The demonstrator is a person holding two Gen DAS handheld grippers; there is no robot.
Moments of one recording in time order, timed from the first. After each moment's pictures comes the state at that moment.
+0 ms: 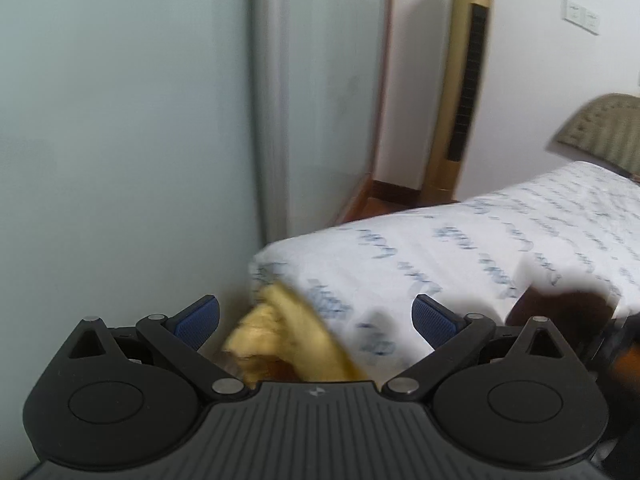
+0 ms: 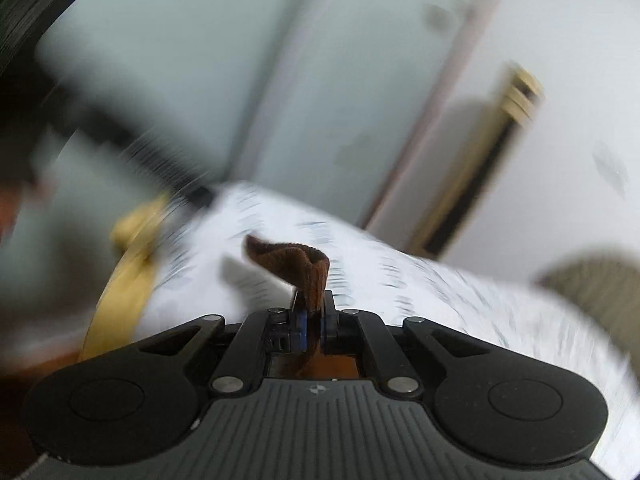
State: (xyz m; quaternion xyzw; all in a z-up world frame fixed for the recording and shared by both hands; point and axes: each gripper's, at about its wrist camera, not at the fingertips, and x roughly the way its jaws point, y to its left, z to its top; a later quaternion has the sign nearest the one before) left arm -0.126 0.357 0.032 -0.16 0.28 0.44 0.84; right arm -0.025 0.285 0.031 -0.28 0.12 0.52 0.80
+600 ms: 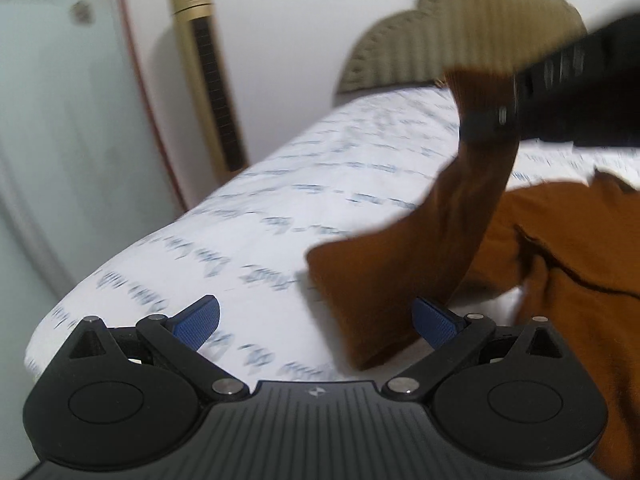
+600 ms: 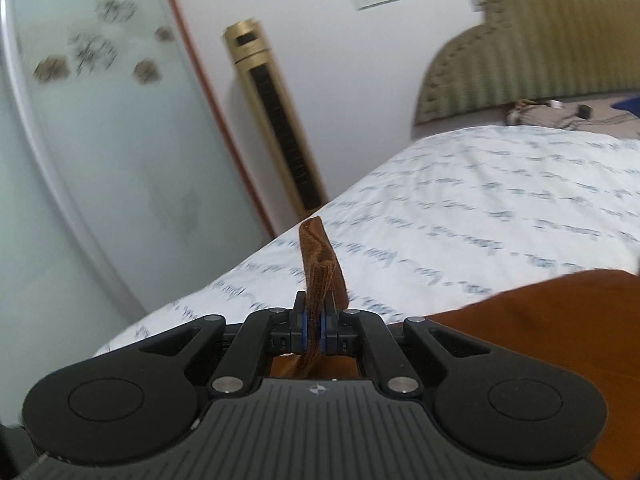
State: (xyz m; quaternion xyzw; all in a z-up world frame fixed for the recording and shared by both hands) left arm 0.020 0.170 0.023 0.03 0.33 0.21 0.92; right arm 0.134 0.088 0.093 0.07 0.29 0.39 0.87
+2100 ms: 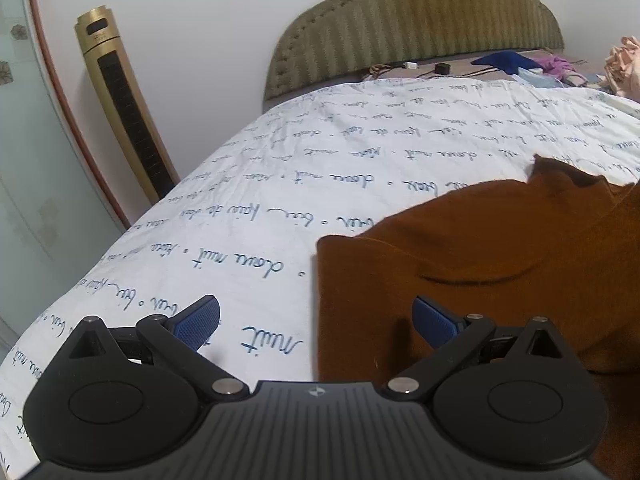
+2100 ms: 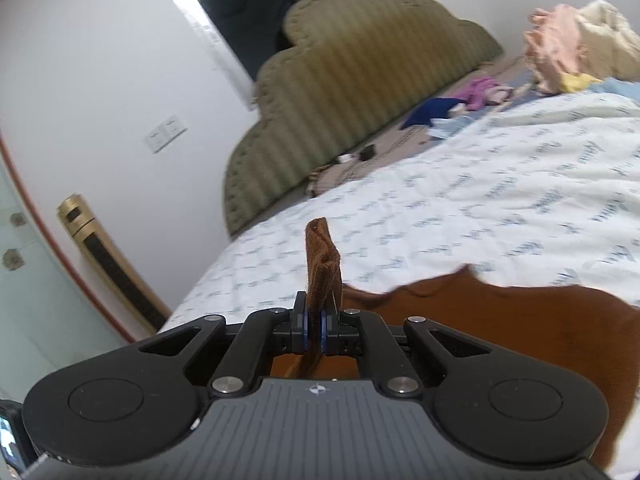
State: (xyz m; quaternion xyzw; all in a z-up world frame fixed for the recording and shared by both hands) left arm 0.121 0.061 0.020 0.08 0.34 0.16 0.92; right arm 0.158 -0.196 0.056 0.25 0.22 0.15 0.93
